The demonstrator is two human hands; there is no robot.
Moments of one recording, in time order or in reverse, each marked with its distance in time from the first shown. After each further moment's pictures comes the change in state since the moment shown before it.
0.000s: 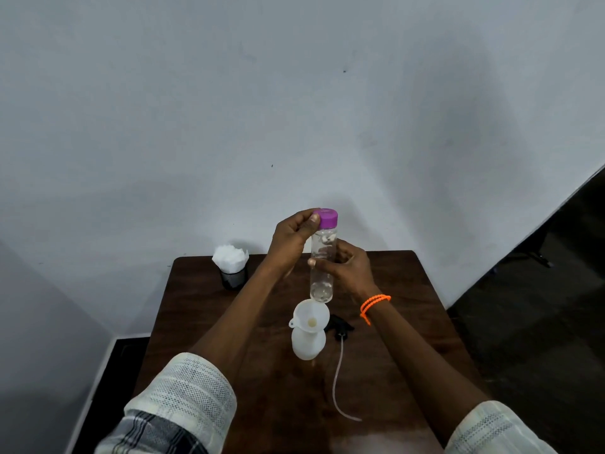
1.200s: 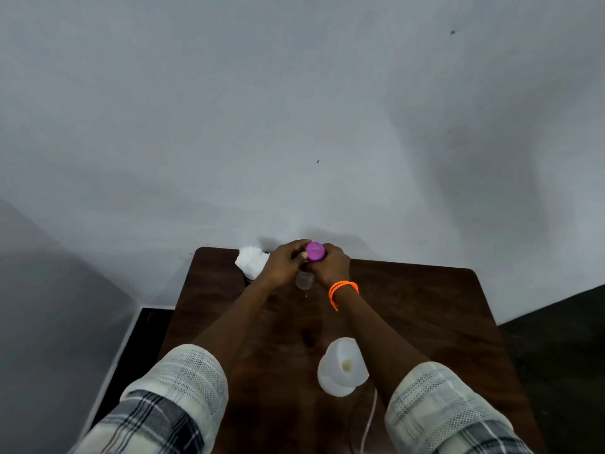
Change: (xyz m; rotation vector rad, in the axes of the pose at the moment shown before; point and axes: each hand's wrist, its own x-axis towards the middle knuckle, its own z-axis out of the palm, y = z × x) left_hand 0.075 -0.131 -0.123 0.476 0.015 -0.255; right_hand 0.139 0.079 0.129 -0.438 -0.054 0.281
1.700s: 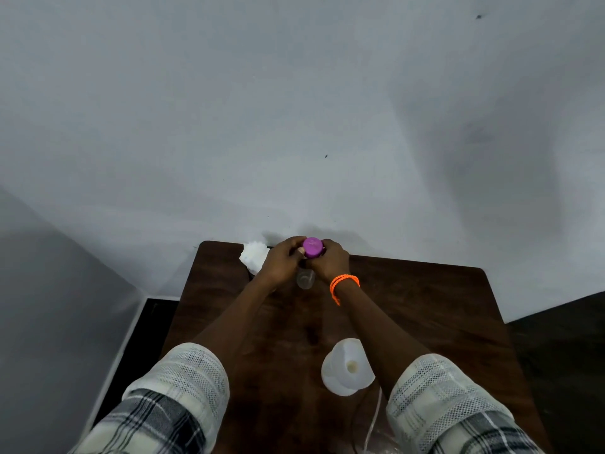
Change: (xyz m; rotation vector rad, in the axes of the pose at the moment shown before) left_hand 0.005 -0.014 -0.006 0.019 0.074 -0.056; right_hand 0.018 0.003 0.017 -0.083 -0.069 -0.010
